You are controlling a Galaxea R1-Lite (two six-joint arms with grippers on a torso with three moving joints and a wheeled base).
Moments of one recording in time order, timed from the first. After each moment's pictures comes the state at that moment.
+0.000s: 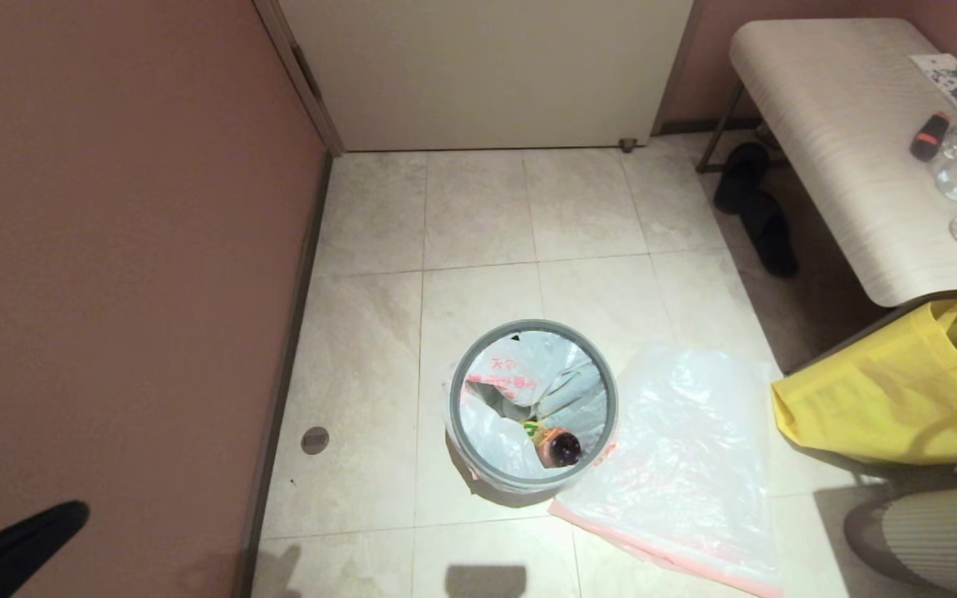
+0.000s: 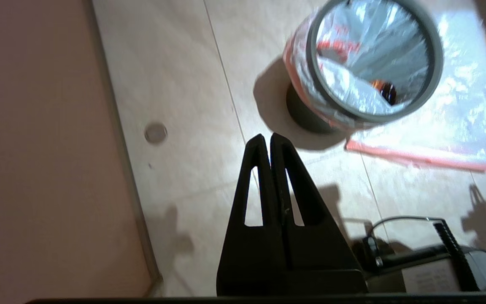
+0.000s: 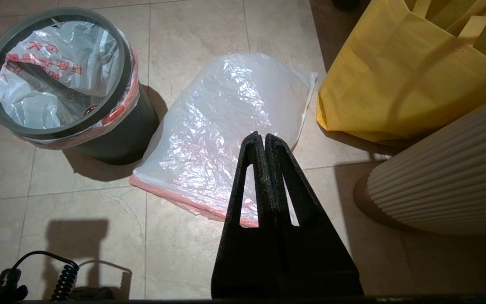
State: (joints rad) left arm 0.00 0.63 -0.39 0.00 -0.18 0.08; right arm 0.00 0.00 0.00 -0.02 -0.01 0.02
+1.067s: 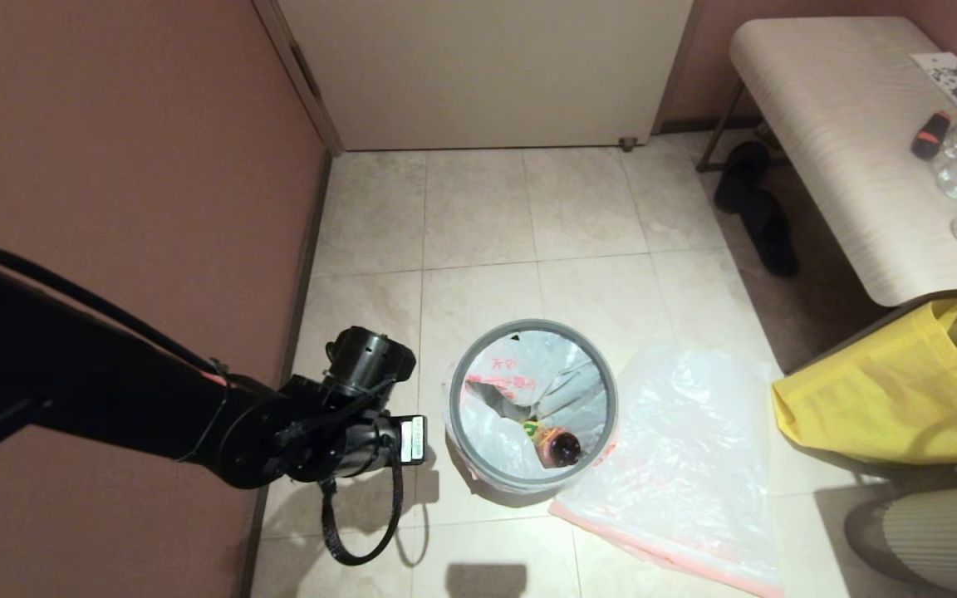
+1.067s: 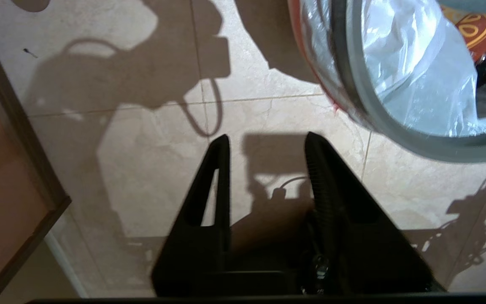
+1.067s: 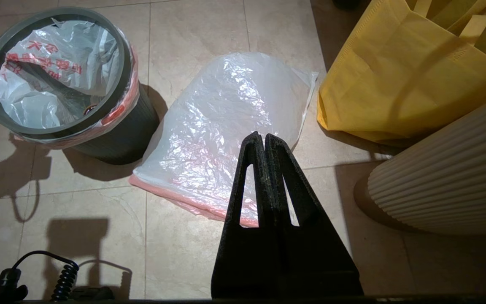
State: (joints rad) left arm -0.52 1.93 -0.93 -0.13 0.29 -0.40; right arm 0.00 0.00 0.00 -0.02 -0.01 0.02
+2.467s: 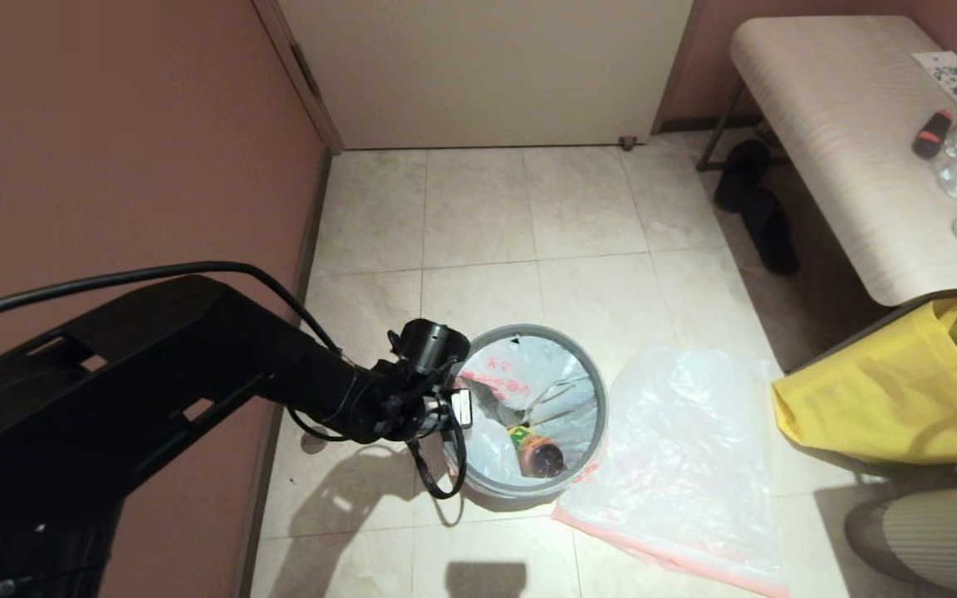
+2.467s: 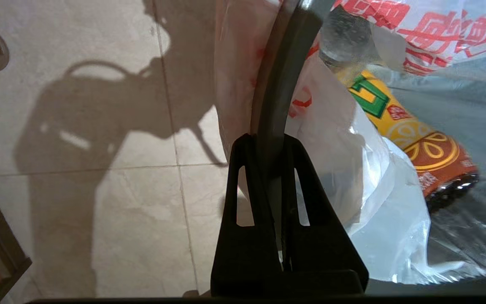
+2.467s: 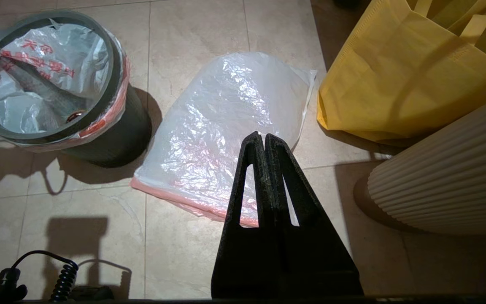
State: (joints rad) left arm -0.52 2.22 -1.24 -0.18 0.32 -0.40; right arm 0.00 0.00 0.00 -0.02 -0.01 0.02
